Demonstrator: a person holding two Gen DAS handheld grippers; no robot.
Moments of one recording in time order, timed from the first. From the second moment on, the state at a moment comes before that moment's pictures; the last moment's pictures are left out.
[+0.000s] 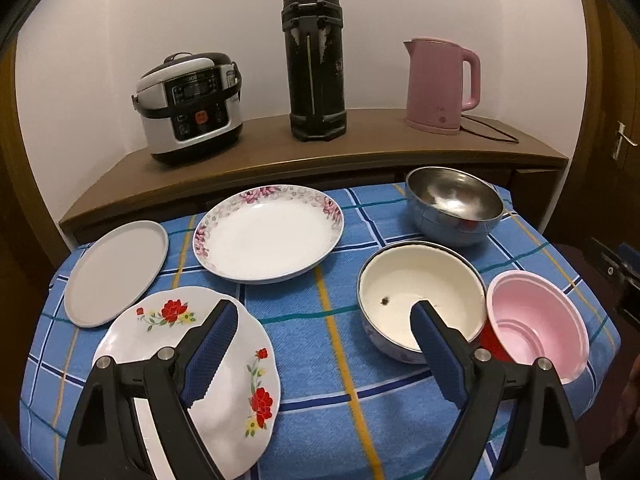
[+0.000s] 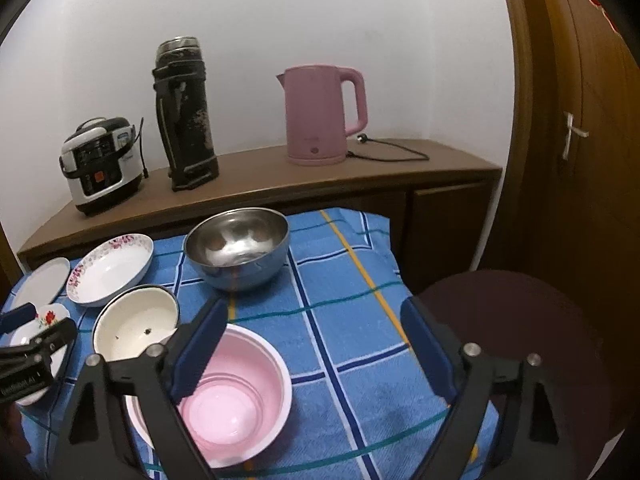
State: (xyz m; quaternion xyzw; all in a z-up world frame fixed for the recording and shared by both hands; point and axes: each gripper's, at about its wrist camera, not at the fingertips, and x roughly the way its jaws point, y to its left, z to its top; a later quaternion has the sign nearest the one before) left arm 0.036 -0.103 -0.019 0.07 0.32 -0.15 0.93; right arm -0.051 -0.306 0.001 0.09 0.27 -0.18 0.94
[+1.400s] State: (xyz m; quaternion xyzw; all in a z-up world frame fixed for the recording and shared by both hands) left arm 0.077 0.083 -0.069 0.01 0.41 0.02 0.91; right arm 0.057 -0.084 -0.059 0.04 0.39 0.12 0.91
